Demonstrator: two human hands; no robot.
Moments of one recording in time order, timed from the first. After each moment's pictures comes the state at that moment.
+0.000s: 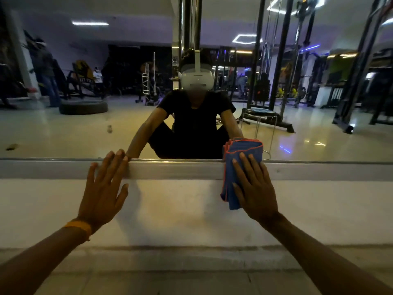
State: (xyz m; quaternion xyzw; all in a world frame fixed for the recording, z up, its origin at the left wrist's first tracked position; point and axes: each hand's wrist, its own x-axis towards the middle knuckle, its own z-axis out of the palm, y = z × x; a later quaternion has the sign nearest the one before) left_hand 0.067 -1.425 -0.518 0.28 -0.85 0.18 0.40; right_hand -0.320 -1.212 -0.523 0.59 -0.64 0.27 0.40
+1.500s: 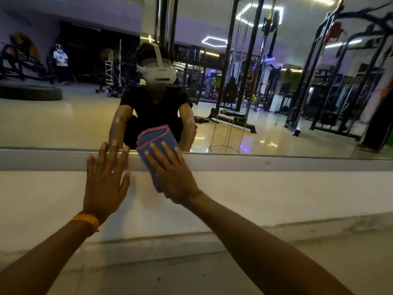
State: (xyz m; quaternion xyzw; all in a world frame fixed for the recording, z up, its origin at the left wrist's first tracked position) left_hand 0.089 -1.440 -0.526 0.28 -0.84 0.11 0.44; right_hand -0.109 -1.323 -0.489 0.69 -0.60 0.14 0.37
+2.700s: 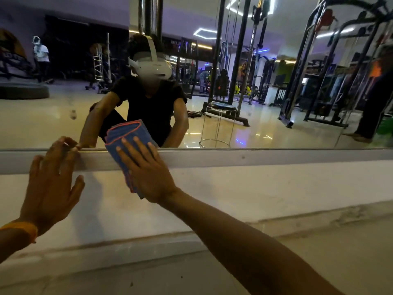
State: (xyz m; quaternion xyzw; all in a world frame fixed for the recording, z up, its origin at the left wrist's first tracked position) left_hand 0.090 -1.431 -0.506 0.28 -0.87 0.11 0.40; right_hand -0.149 -1.315 -0.496 0.70 -0.56 0.20 0.40
